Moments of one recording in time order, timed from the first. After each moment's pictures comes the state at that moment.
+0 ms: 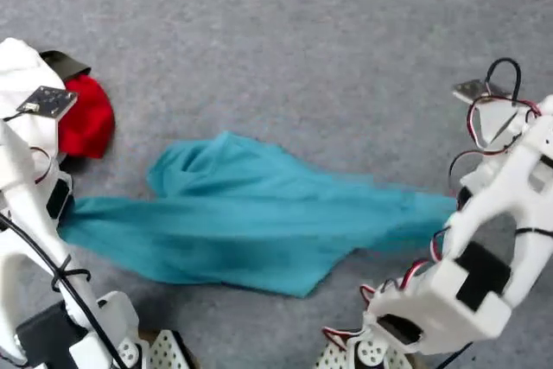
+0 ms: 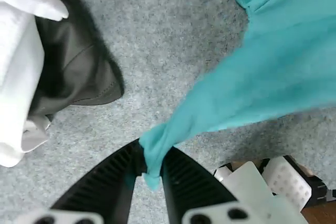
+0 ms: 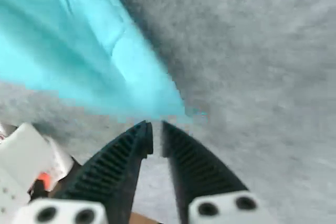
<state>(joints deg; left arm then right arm) -36.7 -21.8 19.7 100.3 -45.6 39.8 2.8 -1.1 100.6 64.0</state>
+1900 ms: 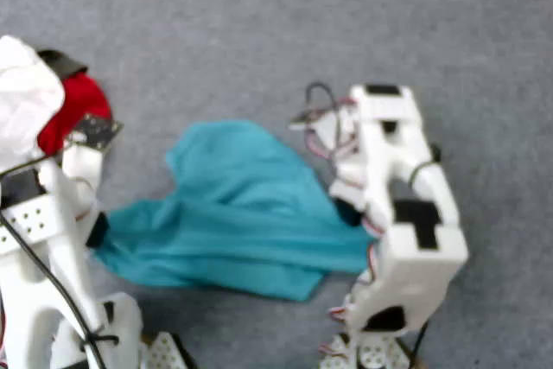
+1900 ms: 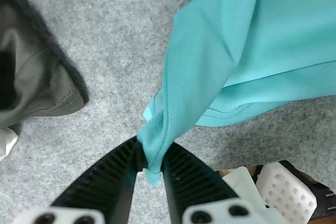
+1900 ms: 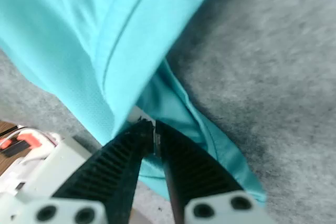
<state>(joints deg) -27.3 -41.3 42.9 92.2 -41.1 1.3 14.3 15.5 92.8 51.8</state>
